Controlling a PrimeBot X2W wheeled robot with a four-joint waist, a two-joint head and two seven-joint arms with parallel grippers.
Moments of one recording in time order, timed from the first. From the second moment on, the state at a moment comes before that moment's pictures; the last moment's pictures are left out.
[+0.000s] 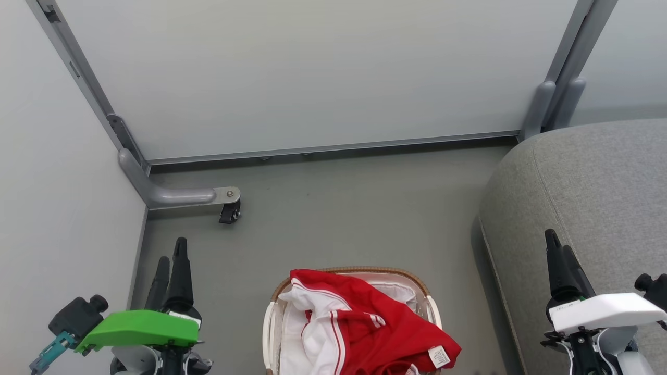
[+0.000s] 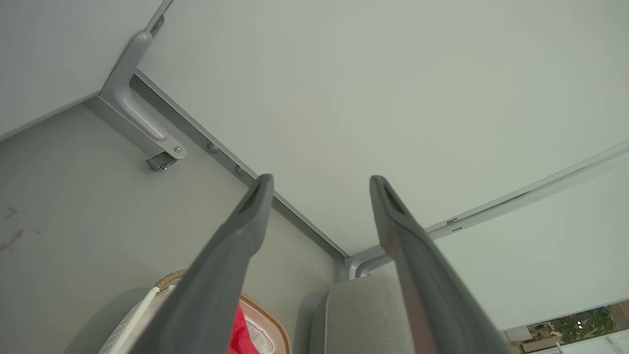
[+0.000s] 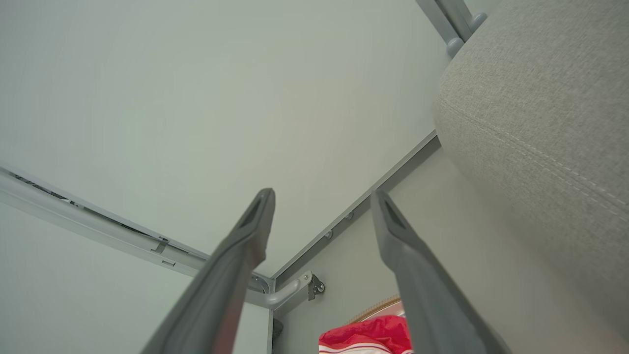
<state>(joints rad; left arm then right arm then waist) -0.06 0.04 -0.04 0.20 -1.02 -0.11 -0.06 -0.05 -0.04 -0.10 0.17 0.93 0.13 -0.06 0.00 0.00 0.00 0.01</state>
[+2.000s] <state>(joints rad) -0.02 0.05 -0.14 0.32 -0.41 -0.09 -0.22 -0.01 -0.05 -0.07 0.18 0.26 0.13 -0.22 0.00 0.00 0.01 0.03</state>
